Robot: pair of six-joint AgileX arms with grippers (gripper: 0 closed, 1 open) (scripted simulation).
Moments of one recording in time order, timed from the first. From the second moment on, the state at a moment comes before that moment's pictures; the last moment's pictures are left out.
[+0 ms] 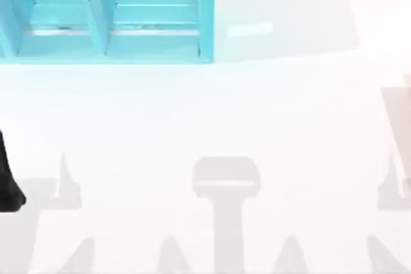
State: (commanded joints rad) left arm 0.00 0.00 0.00 0.00 0.00 0.00; right arm 0.00 0.00 0.00 0.00 0.00 0.00
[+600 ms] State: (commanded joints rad) left arm 0.09 0.37 0.16 0.20 0.11 0.01; right arm 0.00 0.00 0.00 0.00 0.00 0.00
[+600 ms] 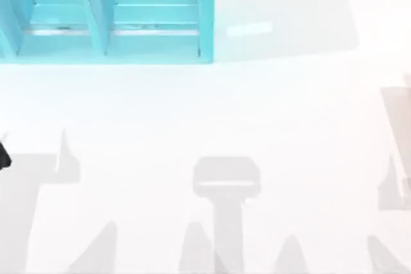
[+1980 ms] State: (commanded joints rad) left arm 0.53 2.19 0.94 1.13 0.60 0.08; right arm 0.00 0.00 0.00 0.00 0.00 0.00
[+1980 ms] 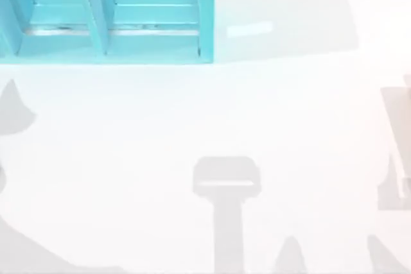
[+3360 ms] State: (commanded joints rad) left arm 0.41 2.43 1.38 0.94 0.48 0.07; right arm 0.00 0.00 0.00 0.00 0.00 0.00
